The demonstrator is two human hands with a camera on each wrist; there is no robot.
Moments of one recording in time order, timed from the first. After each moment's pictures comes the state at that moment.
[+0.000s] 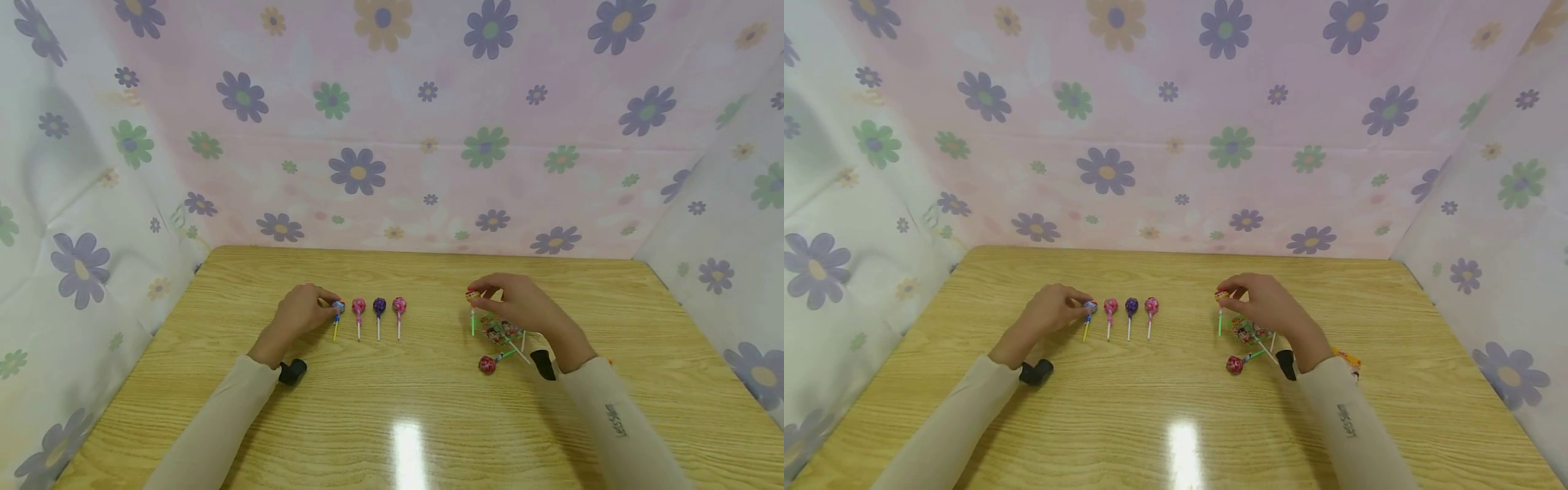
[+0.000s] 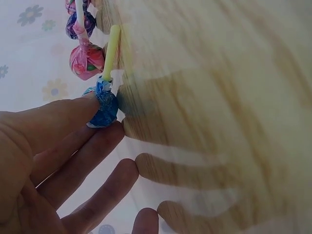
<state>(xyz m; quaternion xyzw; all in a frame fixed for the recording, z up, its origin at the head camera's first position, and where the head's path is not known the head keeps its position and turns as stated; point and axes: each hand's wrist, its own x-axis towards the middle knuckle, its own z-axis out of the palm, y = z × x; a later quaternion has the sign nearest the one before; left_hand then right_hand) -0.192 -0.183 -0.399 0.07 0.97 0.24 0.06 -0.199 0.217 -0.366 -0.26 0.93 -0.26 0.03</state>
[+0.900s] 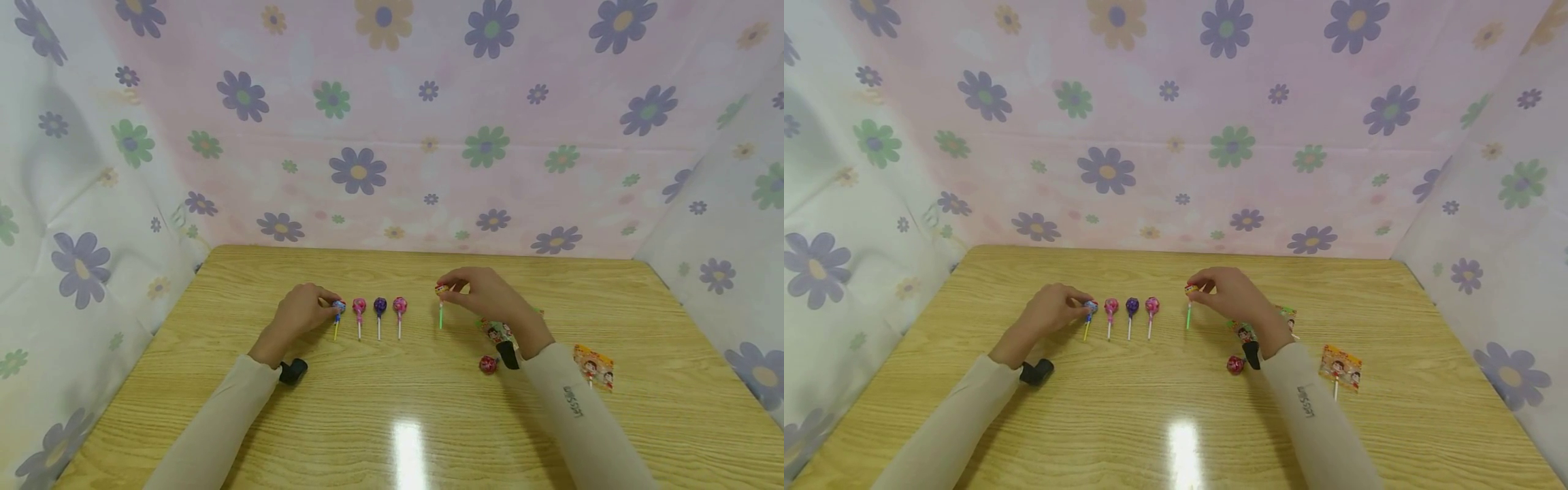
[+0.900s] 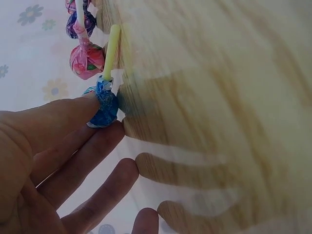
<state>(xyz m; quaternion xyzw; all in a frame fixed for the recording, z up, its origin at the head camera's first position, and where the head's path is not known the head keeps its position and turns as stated) -0.192 -0.185 -0.399 0.07 0.97 0.24 0.05 -0.217 0.168 -0.372 -0.27 0.92 -0.28 0.04</state>
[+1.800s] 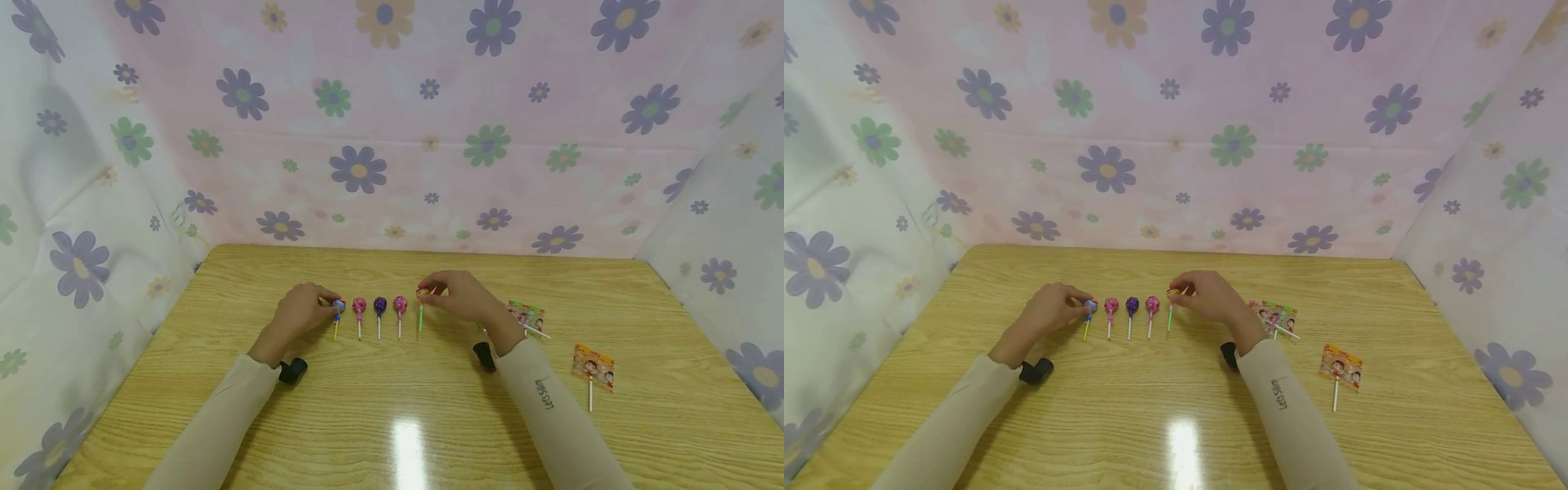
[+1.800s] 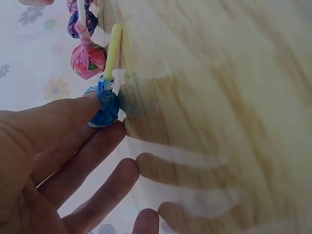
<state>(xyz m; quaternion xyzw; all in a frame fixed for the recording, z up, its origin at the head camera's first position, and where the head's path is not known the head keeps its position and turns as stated) -0.195 -0.186 -0.403 0.07 0.97 0.24 0.05 -0.226 0.136 -0.389 -0.28 0.91 -0.29 0.06</state>
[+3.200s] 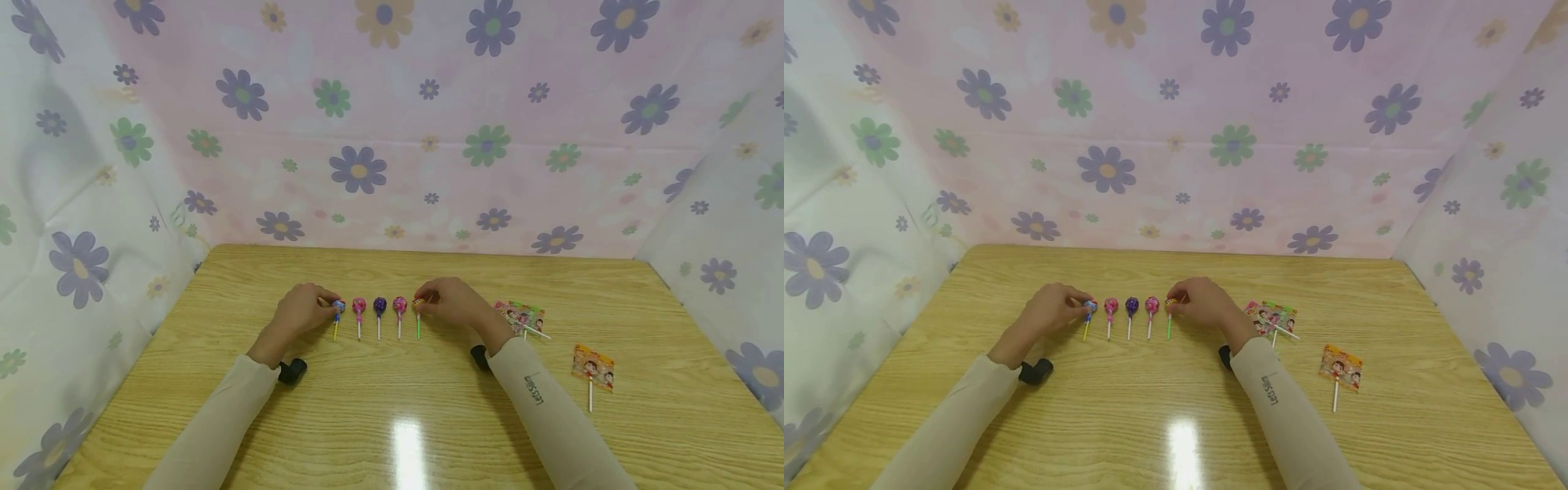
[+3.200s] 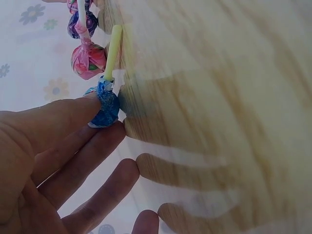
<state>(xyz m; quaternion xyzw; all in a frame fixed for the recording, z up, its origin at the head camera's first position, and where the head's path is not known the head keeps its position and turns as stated) -0.193 -0.186 -0.402 0.07 0.97 0.24 0.06 -0.230 0.126 -0.406 -0.25 0.92 -0.27 0.12</state>
